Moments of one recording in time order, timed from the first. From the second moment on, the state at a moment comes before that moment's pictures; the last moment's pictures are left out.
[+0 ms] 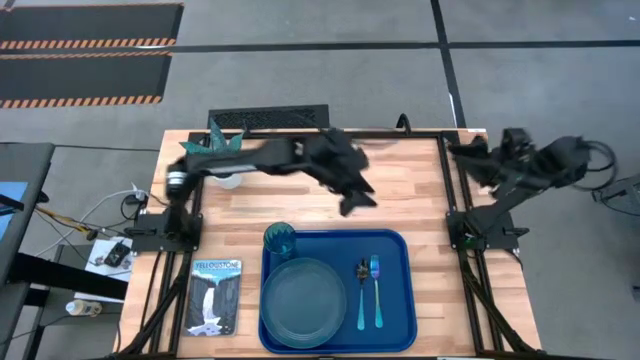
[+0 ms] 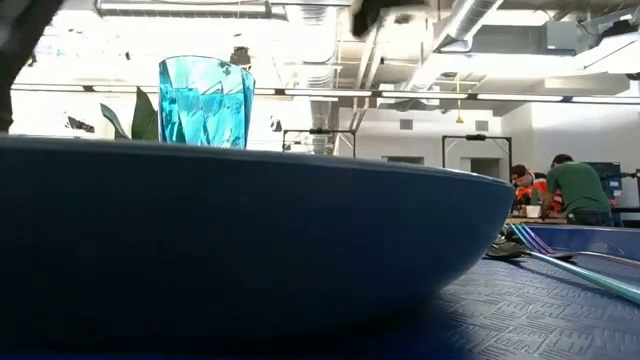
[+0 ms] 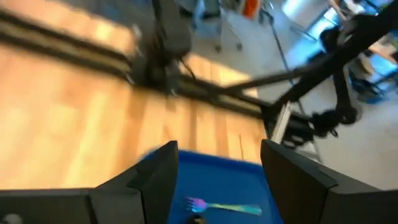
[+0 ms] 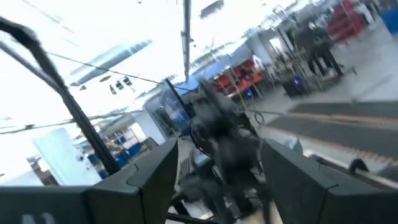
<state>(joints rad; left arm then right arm) 0.12 1.95 2.01 -0.58 0.37 -0.32 0.50 0.47 0.97 -0.15 0.69 0.37</state>
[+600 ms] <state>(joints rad) 0.16 1.18 1.72 -0.70 -0.02 -0.15 0.47 0.05 0.58 0.05 0.65 0.15</state>
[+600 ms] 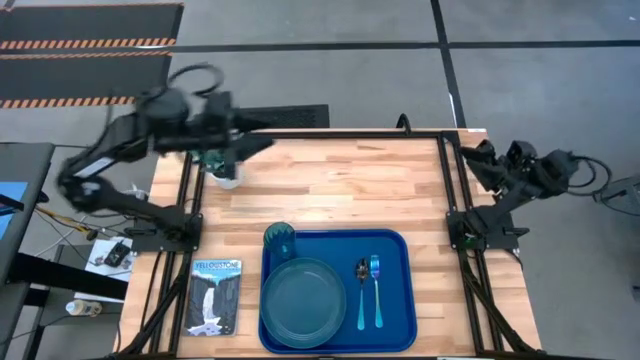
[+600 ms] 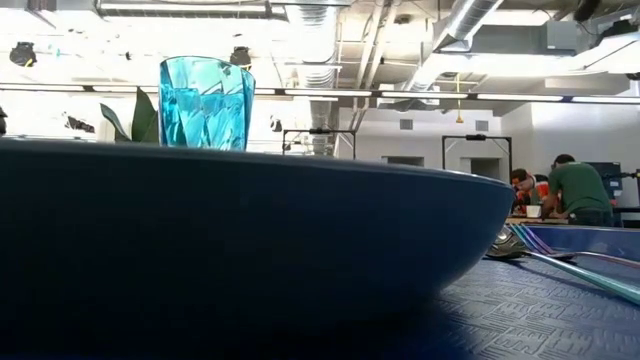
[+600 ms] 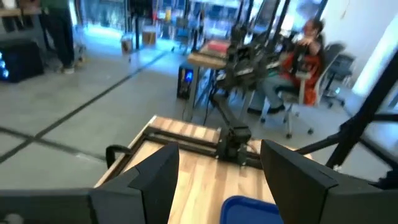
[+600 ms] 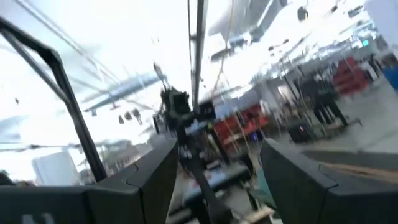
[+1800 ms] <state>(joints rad) 0.15 0.03 0.06 0.14 -0.04 -0.54 0.28 0.01 0.01 0.40 0.34 0.18</state>
